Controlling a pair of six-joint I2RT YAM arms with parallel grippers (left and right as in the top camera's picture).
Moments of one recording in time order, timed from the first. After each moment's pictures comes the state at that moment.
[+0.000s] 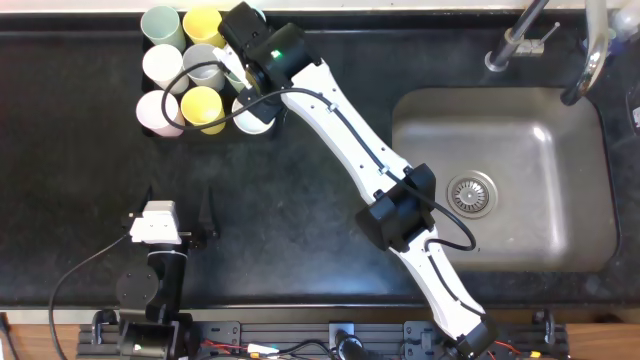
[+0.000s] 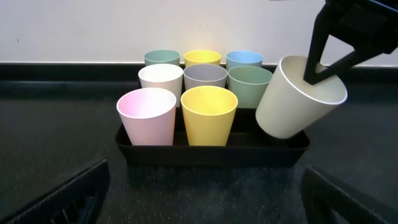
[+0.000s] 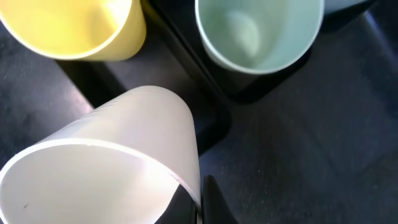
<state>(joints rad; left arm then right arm) -0.06 0.01 0.01 -0.08 -0.04 -0.02 0.70 2.50 2.69 -1.40 0.00 -0.21</state>
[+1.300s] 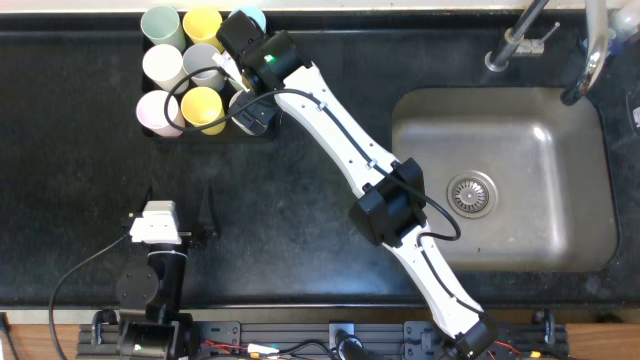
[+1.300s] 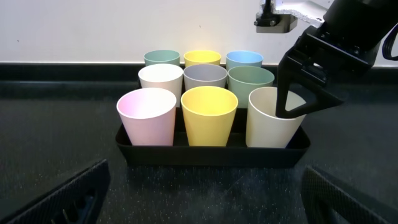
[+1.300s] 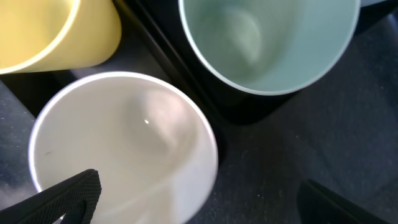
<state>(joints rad) -0.06 0.01 0.01 -0.08 -0.04 -0.02 0.71 2.57 2.69 -1.35 0.05 -0.22</state>
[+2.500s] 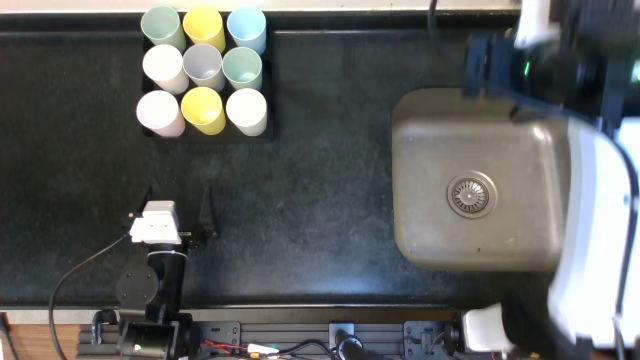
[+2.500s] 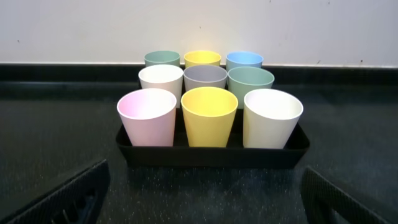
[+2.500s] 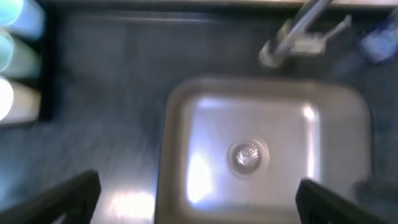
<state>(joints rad) -0.06 0.01 0.01 -0.08 -0.04 -0.02 0.04 1.57 2.05 -1.47 -0.05 0.00</state>
